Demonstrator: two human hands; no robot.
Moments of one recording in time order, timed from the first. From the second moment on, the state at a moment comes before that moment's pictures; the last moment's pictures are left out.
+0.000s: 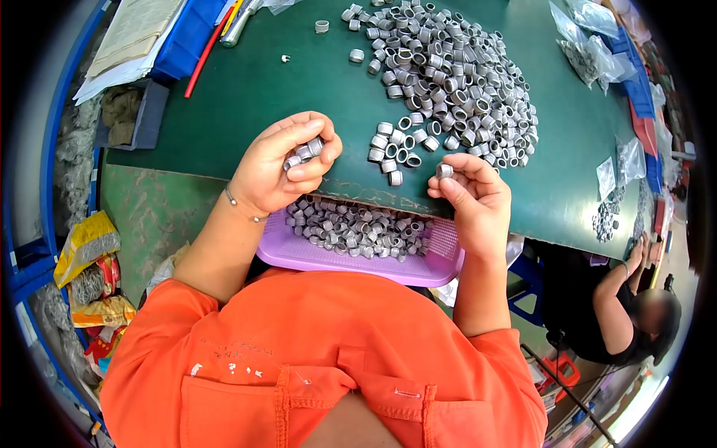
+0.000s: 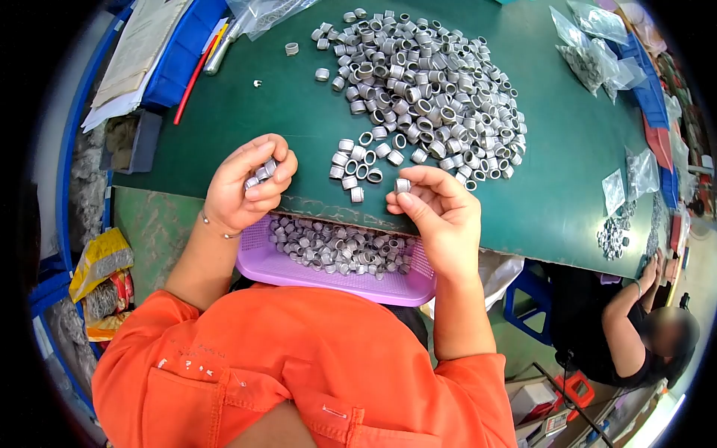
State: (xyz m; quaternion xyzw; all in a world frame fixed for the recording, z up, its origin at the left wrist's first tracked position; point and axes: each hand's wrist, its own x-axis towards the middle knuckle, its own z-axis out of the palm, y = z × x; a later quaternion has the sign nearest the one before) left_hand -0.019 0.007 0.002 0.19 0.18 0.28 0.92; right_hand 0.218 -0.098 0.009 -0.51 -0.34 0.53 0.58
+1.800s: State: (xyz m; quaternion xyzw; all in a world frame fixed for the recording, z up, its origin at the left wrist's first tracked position) left_hand -0.019 0.007 0.002 0.19 0.18 0.29 0.92; right_hand 0.213 -0.090 0.009 -0.42 -0.26 0.63 0.60
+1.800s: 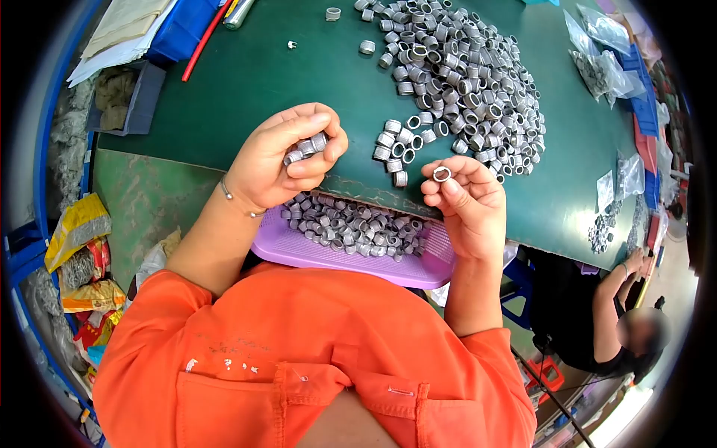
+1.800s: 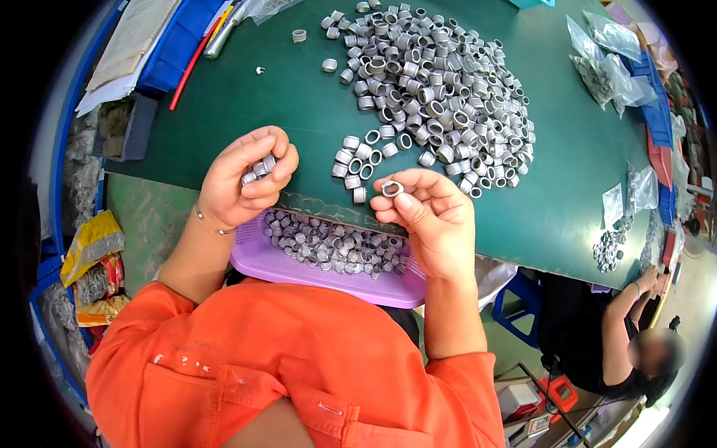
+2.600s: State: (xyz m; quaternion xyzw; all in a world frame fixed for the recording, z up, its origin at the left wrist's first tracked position) left_hand -0.020 0.007 0.002 0.18 0.18 0.28 0.92; right_hand 0.202 -0.092 0.015 -0.49 -0.30 0.61 0.55
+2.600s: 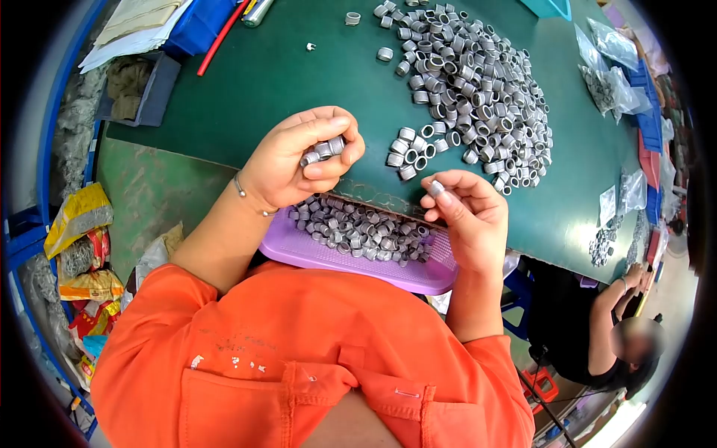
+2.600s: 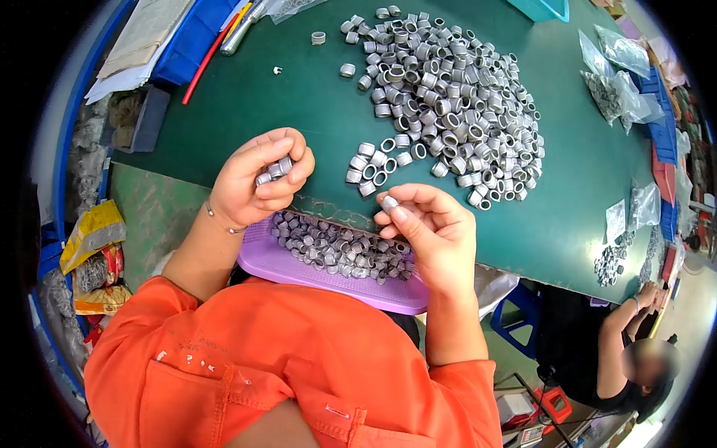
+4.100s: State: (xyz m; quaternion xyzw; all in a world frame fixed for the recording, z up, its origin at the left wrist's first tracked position) left_hand -0.016 0.010 0.013 0.26 0.27 0.30 0.88; right_hand 0.179 -0.084 0.008 -0.60 -0.70 0.13 0.38
